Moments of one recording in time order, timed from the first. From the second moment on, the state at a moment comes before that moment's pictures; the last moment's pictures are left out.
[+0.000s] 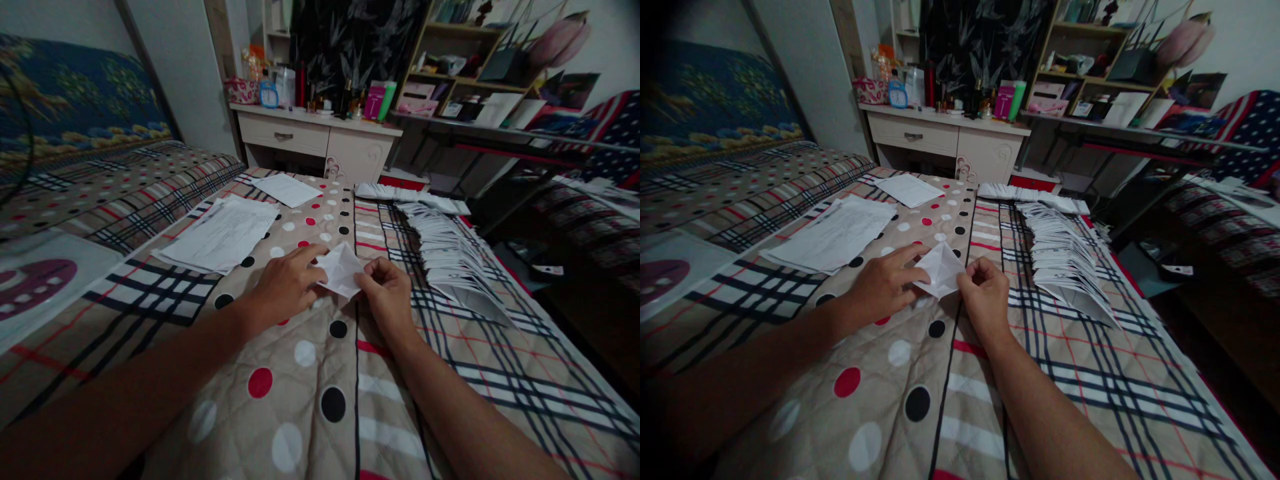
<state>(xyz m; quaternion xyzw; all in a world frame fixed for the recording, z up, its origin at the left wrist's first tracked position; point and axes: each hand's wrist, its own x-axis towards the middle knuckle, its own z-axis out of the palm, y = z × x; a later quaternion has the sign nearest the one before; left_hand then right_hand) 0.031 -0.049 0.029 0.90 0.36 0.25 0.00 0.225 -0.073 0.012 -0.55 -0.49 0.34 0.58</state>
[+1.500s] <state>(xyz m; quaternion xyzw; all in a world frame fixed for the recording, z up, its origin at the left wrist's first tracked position) 0.045 -0.055 0.019 0.84 0.34 0.42 0.03 0.220 -0.075 0.006 -0.49 -0.51 0.49 0.52</state>
